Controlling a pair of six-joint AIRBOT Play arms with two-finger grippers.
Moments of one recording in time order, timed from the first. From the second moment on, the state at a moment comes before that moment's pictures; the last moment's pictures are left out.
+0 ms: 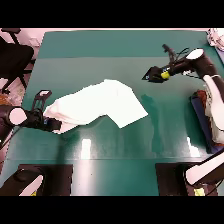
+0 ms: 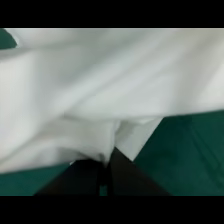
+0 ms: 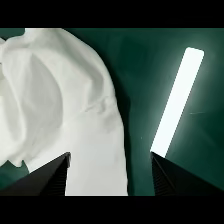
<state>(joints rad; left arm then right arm) -0.17 -0.79 0.69 1.49 -1.18 -1.57 -0.01 -1.81 1.65 -0.80 1.28 1.24</state>
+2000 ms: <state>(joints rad) -0.17 -0.79 1.42 1.75 -1.29 -1.34 -0.07 -1.51 2.05 -0.75 1.26 1.33</state>
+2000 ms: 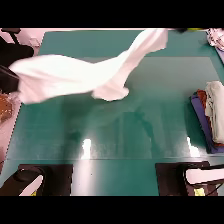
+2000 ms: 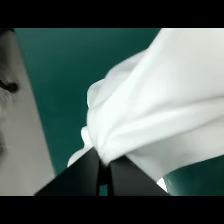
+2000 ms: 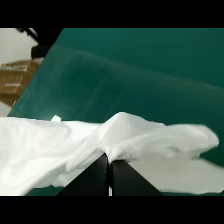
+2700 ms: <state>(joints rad) -0.17 -0.78 1.86 1.62 -1.30 -1.39 -0.31 -0.96 1.94 -0.75 1.21 1.34</state>
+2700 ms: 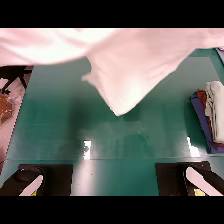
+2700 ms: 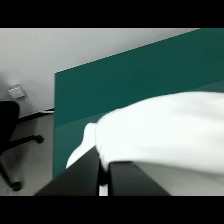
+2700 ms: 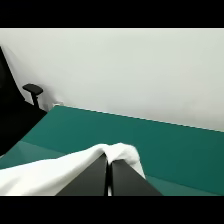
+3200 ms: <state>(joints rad) -0.17 -0.77 1.89 1.15 -1.58 -1.43 -0.32 -0.61 1.65 -0.76 1.14 1.34</state>
